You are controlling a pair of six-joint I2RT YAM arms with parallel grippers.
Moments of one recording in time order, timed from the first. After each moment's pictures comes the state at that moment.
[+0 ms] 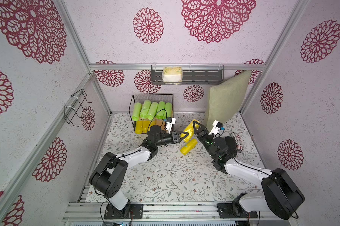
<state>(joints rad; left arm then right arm) -0.53 1.65 0.89 0.69 0.68 -0.90 0.62 1.34 0.64 0.83 0.18 1.06</state>
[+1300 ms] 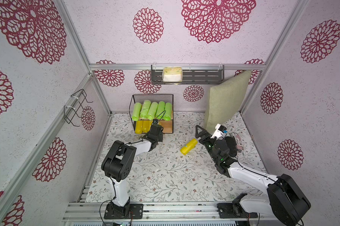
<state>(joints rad) -0.42 1.92 1.10 0.12 -0.35 -0.23 0.61 1.27 0.58 0.71 0.27 0.92</state>
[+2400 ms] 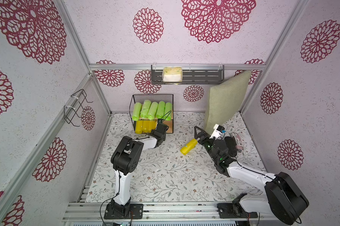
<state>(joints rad) -0.46 2.06 1.25 0.04 -0.46 -0.21 0.60 1.30 0.58 0.71 0.23 0.92</state>
